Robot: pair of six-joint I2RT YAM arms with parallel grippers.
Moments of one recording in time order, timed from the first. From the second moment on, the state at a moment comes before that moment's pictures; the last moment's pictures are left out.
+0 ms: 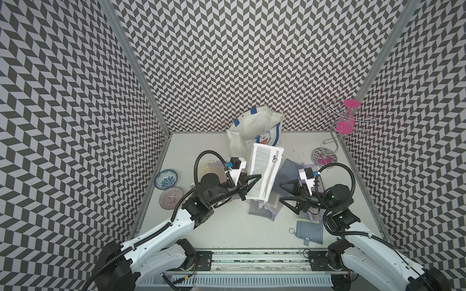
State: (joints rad) left arm -0.76 1.00 0.66 0.38 0.38 -0.32; right arm 0.42 0.83 0.35 0.61 -0.94 0.63
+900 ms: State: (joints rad) left arm -0.76 1.01 0.62 0.43 0.43 -0.38; right arm 0.56 1.10 0.57 0.68 -0.77 0.56
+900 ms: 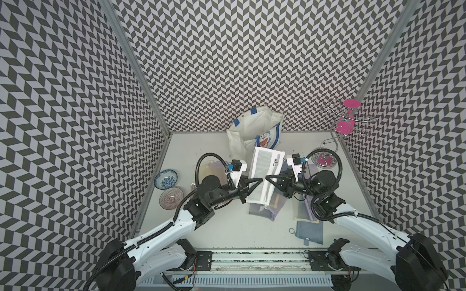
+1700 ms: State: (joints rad) left arm -0.71 0.66 0.56 -0.03 -0.15 -0.42; right arm 0.54 1.58 1.31 0.42 -0.21 0.58
